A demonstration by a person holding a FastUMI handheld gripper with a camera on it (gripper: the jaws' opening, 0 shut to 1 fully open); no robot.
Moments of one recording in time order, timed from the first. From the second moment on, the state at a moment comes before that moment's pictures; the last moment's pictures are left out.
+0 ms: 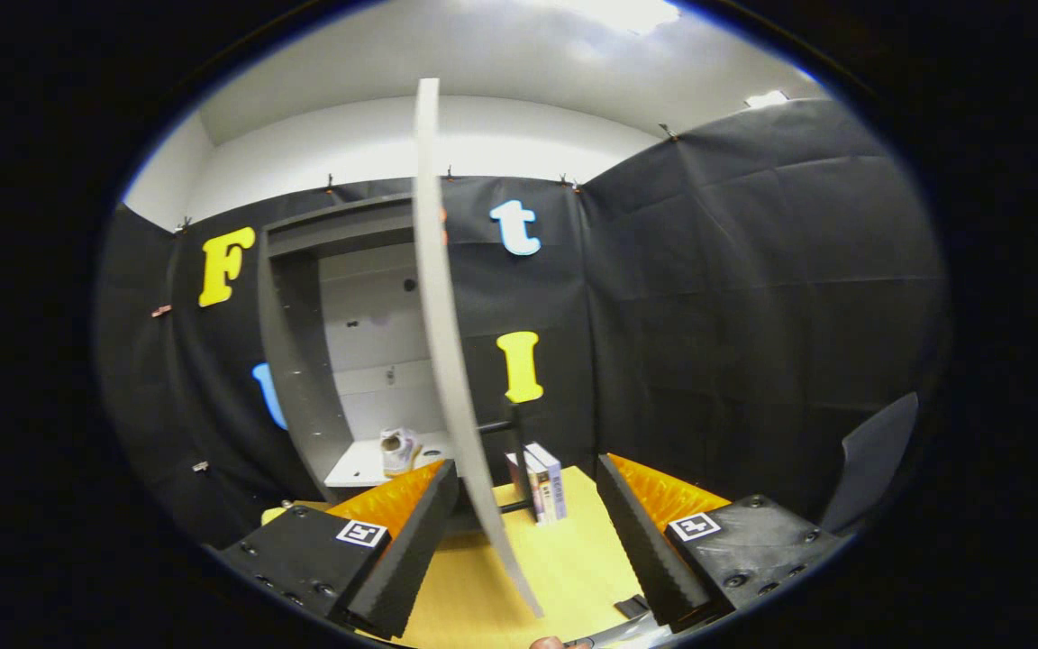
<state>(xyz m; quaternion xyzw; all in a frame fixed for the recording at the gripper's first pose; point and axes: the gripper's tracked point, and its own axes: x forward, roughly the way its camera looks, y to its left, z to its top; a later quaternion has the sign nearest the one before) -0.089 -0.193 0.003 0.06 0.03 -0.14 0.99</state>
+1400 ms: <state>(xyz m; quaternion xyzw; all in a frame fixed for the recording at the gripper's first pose) -0.024 -0.082 -0.052 0.08 0.09 -0.02 0.99</state>
